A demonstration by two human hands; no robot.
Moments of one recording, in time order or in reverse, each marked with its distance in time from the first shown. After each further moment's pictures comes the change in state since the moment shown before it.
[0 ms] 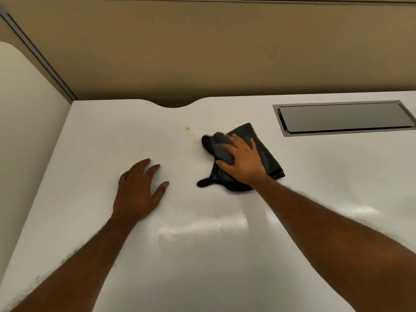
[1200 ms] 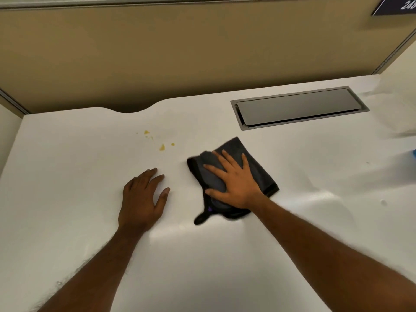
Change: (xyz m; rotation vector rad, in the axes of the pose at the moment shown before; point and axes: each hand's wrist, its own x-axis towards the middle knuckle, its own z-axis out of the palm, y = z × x) left_hand -0.012 0.102 0.031 -0.095 0.024 0.140; right_hand -0.103 0.058 -0.021 -0.181 -0.067 -0.063
